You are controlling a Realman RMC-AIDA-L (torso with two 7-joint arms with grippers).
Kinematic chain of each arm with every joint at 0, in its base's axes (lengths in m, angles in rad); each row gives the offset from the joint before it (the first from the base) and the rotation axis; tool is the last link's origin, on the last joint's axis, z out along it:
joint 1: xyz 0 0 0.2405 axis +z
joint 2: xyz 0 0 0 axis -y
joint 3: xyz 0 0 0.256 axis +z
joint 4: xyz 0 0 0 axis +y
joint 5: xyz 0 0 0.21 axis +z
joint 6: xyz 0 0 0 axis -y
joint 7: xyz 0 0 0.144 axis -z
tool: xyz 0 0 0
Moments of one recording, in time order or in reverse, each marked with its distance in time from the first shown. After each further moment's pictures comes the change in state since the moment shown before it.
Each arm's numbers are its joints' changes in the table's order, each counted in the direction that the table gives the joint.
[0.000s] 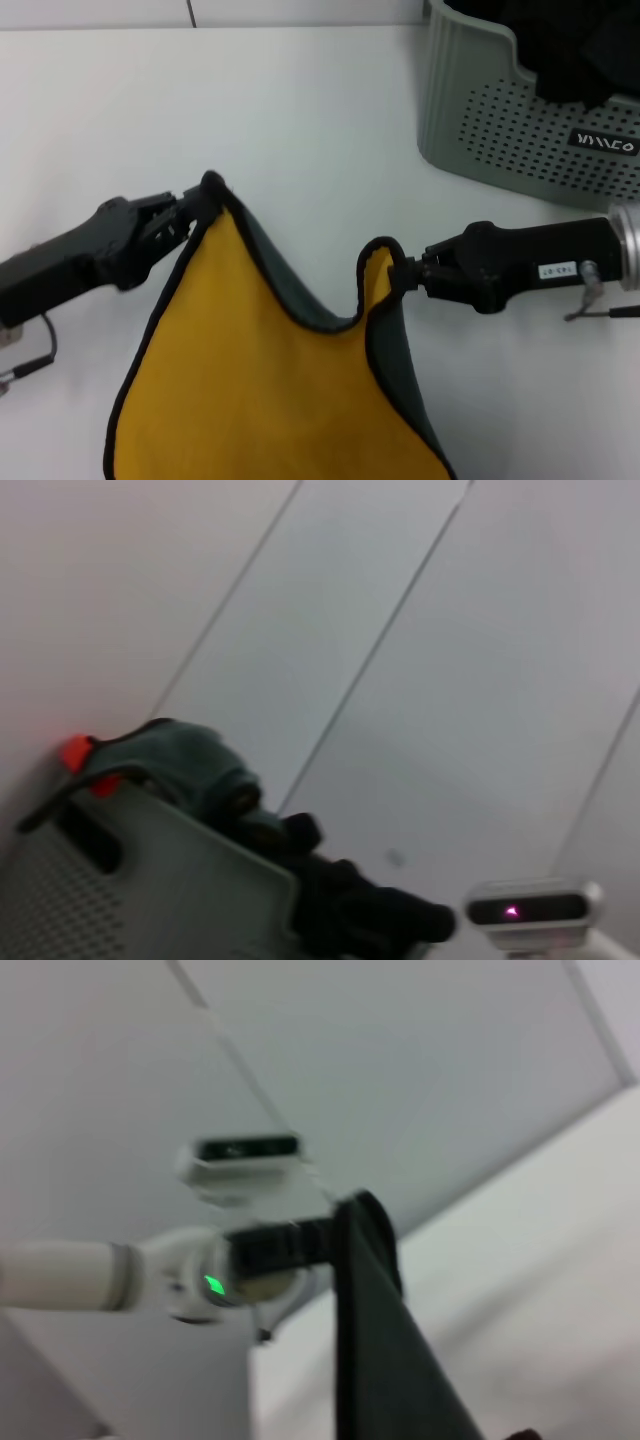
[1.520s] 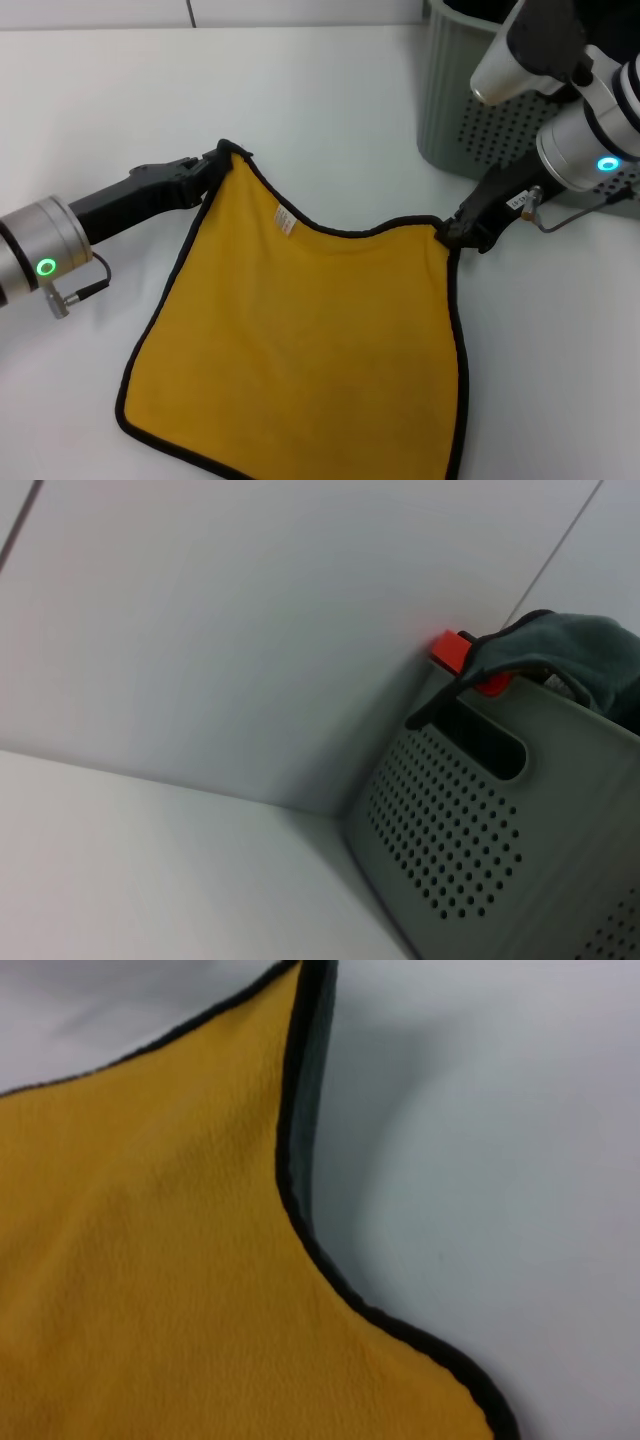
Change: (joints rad) left arm -0.139 0.047 0.003 -0.014 0.055 0.608 0.072; right arm 0.328 -0.007 -0.097 -0.133 -0.763 -0.231 -0.428
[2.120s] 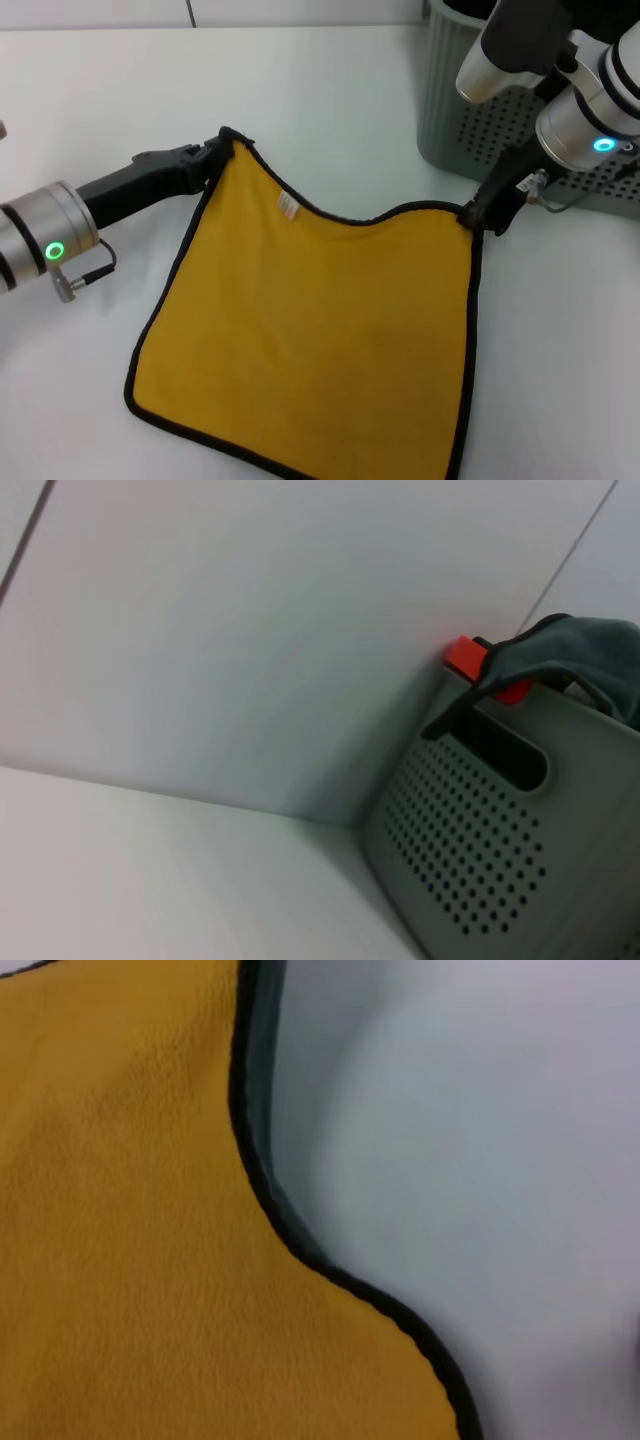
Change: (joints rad) left arm -0.025 0.007 -0.004 0.008 0.001 0.047 0.001; right arm 0.072 0.000 -0.021 0.035 -0.139 -0.021 -0.047
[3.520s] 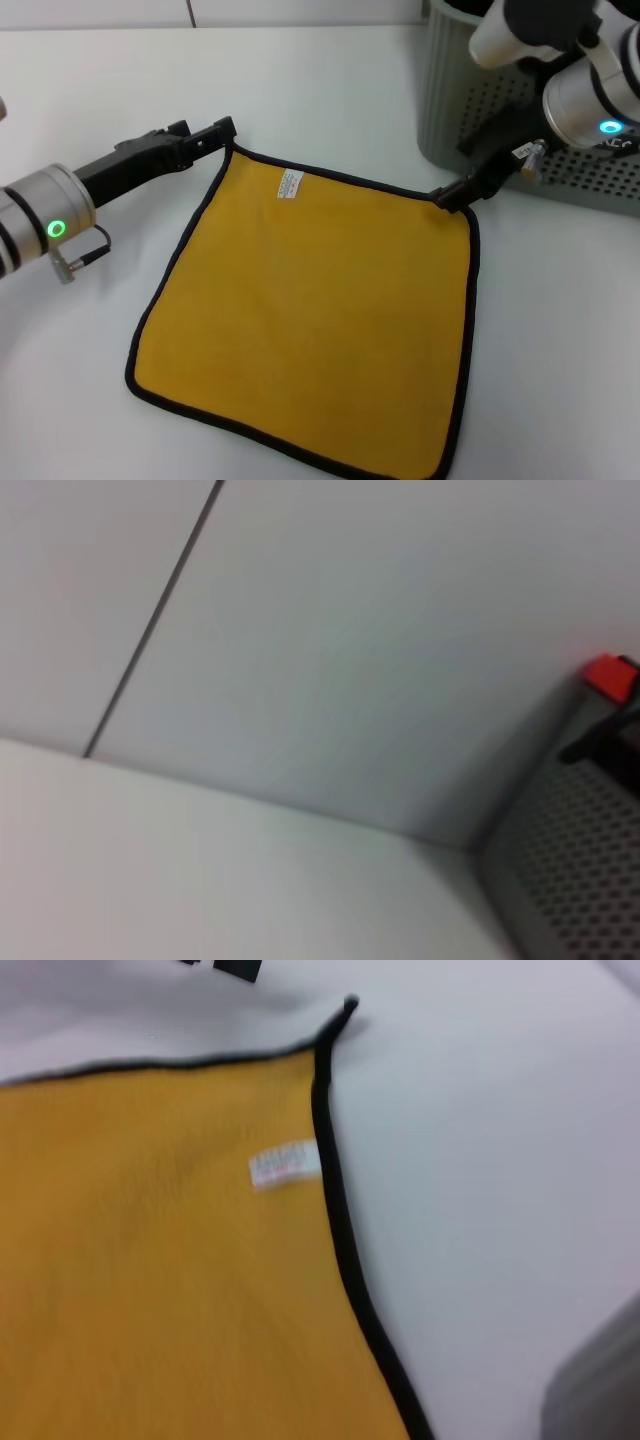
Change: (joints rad) left arm -0.011 0.018 -0.009 0.034 -0.011 0.151 0.052; right arm -0.155 -0.002 -0.051 -0.279 0.024 -0.078 -0.086
